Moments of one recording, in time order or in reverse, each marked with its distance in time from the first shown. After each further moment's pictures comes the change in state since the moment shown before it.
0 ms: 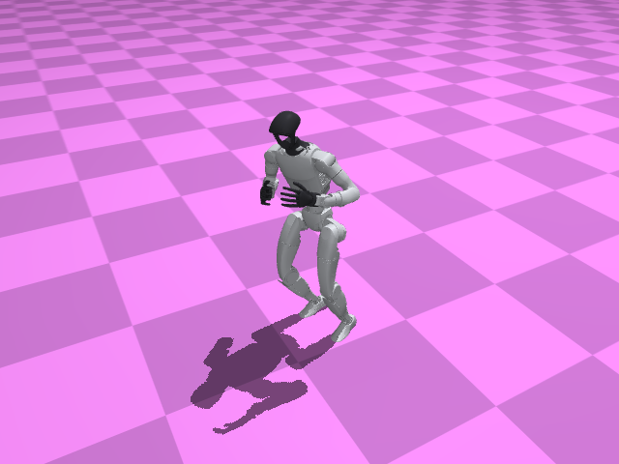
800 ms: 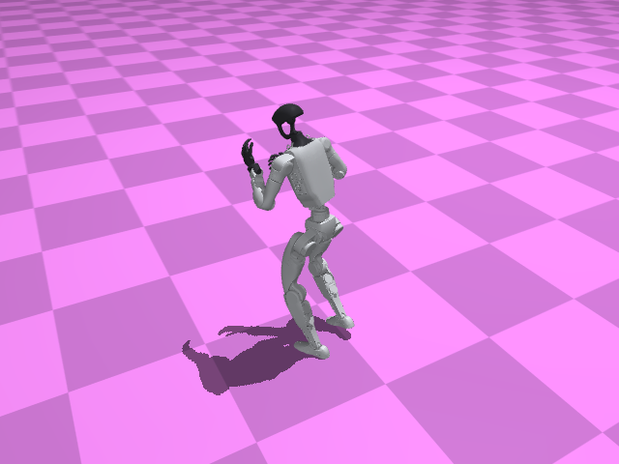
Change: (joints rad) left arm -0.421 -0.079 -0.246 0.122 0.071 -0.025 0.060; right arm 0.204 -0.092 -0.160 -0.022 0.087 -0.069 0.022; waist -0.114 -0.059 -0.019; left_leg 0.043 0.021 0.032 -0.005 -0.099 0.034; right_leg -0.031 0.023 0.030 0.149 0.009 -0.018
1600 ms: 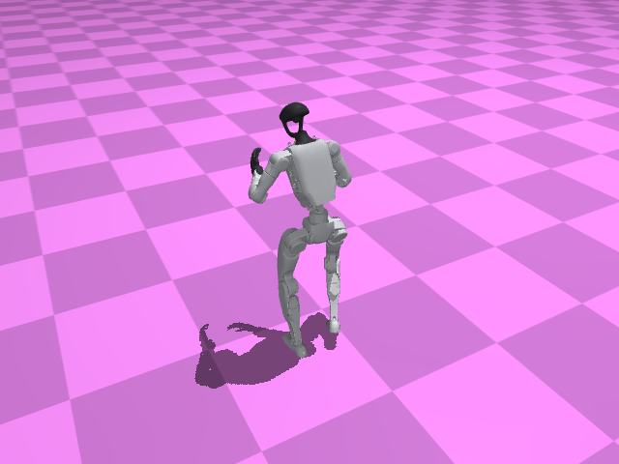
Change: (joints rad) left arm -0.006 0.110 -0.072 0.185 0.013 0.069 0.014; right arm -0.169 0.085 0.111 0.038 0.033 0.037 -0.084; waist 0.131 0.056 0.126; left_leg 0.014 -0.017 -0.098 0.004 0.011 -0.042; right_leg 0.026 -0.151 -0.232 0.117 0.048 -0.004
